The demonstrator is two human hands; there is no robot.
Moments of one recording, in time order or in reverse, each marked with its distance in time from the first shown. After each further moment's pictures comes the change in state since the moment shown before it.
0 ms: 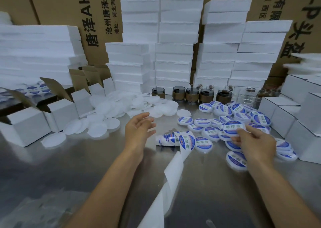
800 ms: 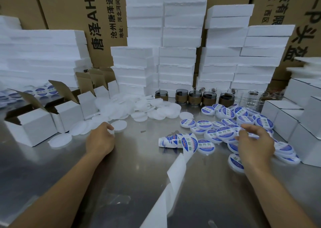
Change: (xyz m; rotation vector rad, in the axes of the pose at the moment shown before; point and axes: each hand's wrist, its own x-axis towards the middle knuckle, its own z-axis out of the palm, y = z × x) left_hand 0.044 0.013 -0.107 1.230 0.185 0.108; right_hand -0.010 -0.001 0.011 -0.106 0.065 -0.203
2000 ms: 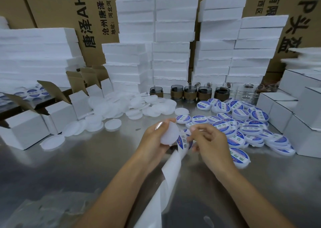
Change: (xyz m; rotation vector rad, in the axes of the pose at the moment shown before) left_hand -0.089 0.115 0.041 -1.414 -0.682 -0.054; right_hand -0.057 -0.017 0.022 0.158 -0.584 0.033
